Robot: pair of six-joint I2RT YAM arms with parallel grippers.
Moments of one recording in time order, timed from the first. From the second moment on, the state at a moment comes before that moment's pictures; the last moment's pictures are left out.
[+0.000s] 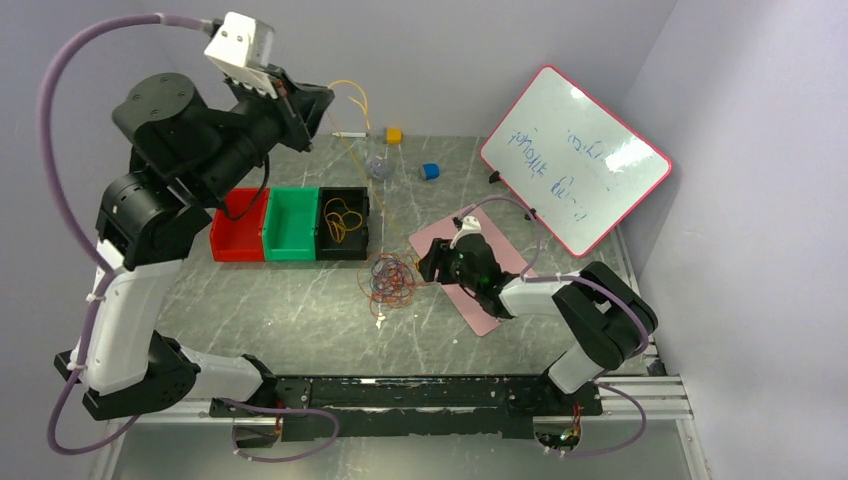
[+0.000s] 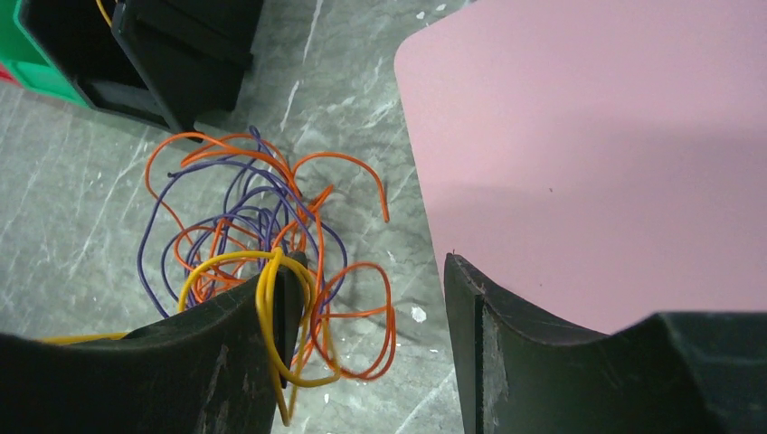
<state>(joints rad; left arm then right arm) -0.73 1.33 2.15 -0.73 -0.16 -0.13 0.68 1.57 0.52 0.56 0.02 0.56</state>
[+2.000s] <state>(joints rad) -0.71 1.14 1.53 -0.54 -0.85 -0.10 0.16 1.02 0.52 0.56 -0.59 0.84</state>
